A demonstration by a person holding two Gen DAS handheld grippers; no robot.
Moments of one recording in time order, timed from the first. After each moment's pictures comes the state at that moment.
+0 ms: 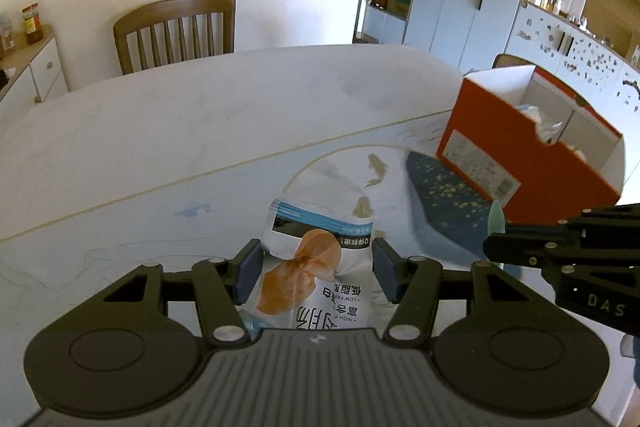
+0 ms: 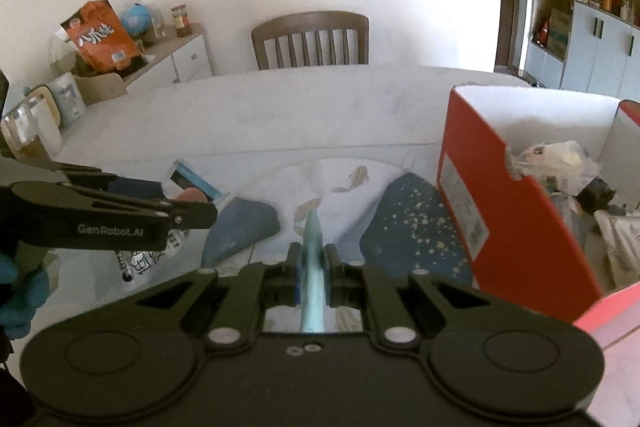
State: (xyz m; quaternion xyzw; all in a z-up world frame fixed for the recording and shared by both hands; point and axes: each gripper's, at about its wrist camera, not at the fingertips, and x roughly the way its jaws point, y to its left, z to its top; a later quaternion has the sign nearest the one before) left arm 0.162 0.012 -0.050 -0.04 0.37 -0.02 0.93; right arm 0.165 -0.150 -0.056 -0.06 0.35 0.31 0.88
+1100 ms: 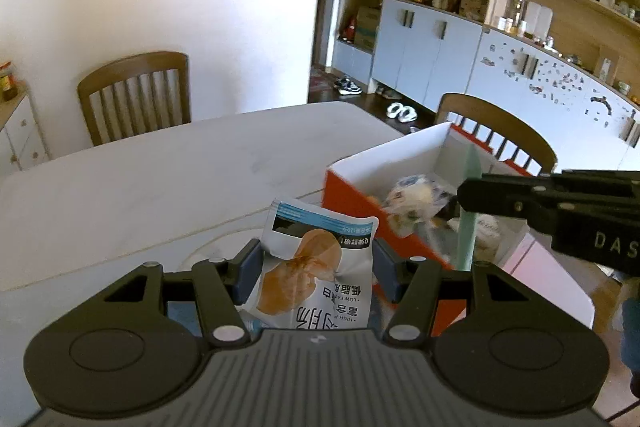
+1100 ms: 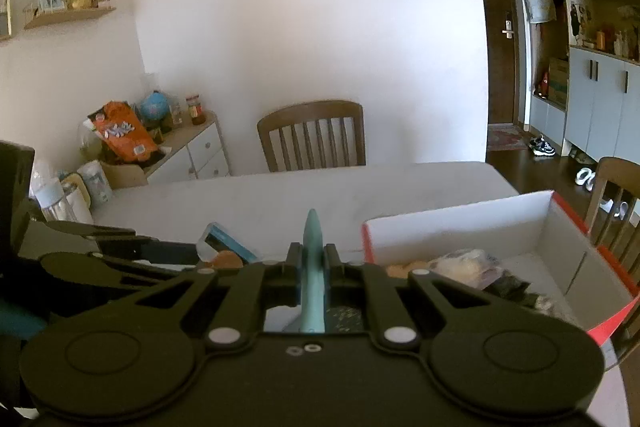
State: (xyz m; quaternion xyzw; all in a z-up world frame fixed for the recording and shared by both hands) left arm 0.174 -0.111 0.043 -0.03 0.33 -0.05 0.94; right arm 0.189 -0.266 0.047 0.00 0.26 0.34 0.90
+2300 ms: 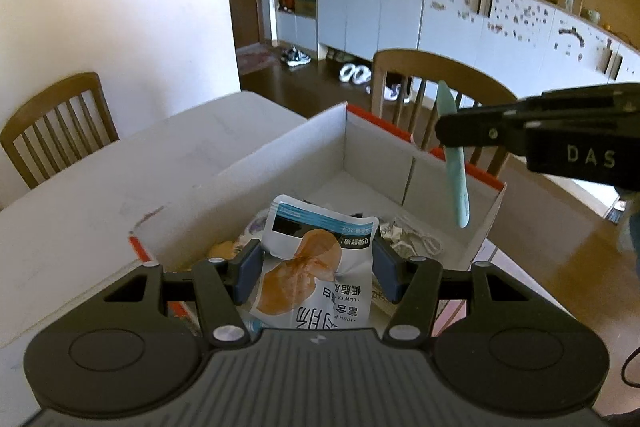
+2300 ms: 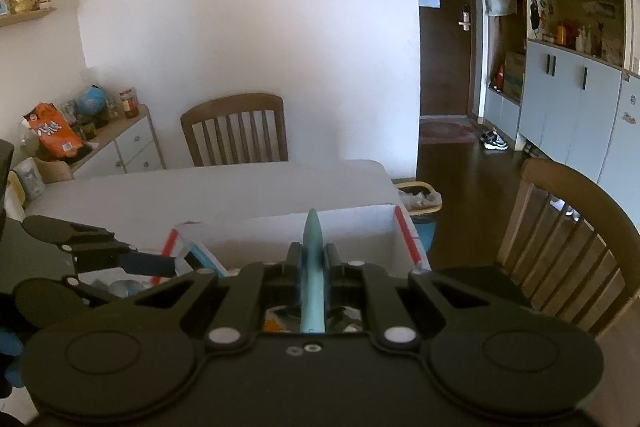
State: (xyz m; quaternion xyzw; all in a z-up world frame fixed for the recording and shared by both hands) left arm 0.287 -0.284 0.012 0.06 0.37 -0.11 0.92; right arm 0.300 -0.390 0.032 -0.03 0.28 0.29 0.92
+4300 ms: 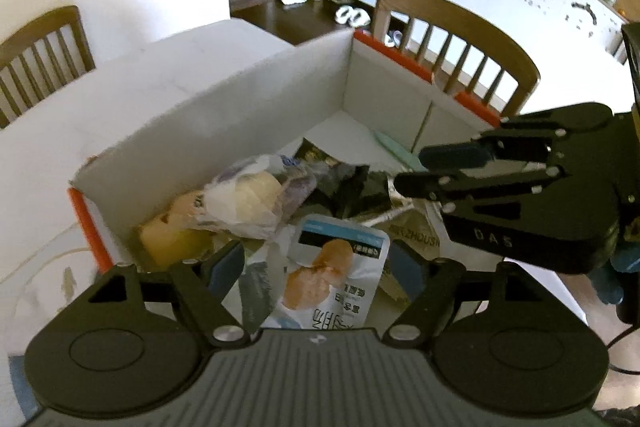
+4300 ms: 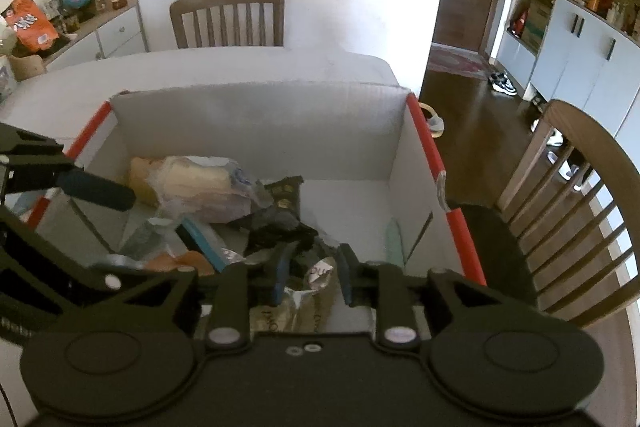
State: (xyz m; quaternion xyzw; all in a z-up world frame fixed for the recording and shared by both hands) left arm 0.323 -0.279 -0.023 0.02 0.46 -0.11 0.88; right arm 0.353 -0.361 -0.048 -0.13 0.39 0.29 0.87
